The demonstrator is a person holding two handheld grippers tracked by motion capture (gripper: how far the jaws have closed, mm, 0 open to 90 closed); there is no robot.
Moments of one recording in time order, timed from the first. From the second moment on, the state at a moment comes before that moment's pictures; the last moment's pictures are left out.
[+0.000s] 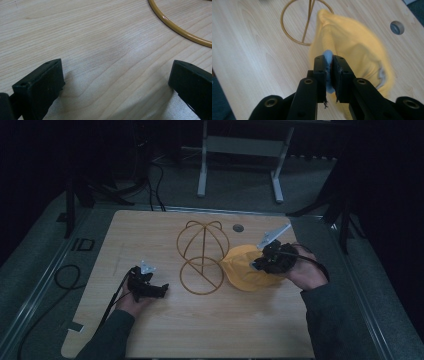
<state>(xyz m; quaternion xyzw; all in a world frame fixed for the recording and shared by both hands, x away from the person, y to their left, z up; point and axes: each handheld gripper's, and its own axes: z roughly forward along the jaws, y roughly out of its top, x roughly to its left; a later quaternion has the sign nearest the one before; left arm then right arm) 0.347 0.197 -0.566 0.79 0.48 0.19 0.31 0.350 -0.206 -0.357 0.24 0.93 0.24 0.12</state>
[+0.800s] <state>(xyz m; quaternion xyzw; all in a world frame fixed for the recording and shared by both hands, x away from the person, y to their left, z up) 0.347 0.197 -0.566 0.79 0.48 0.19 0.31 0.365 -0.200 -0.386 0.25 0.94 0.21 0.12</state>
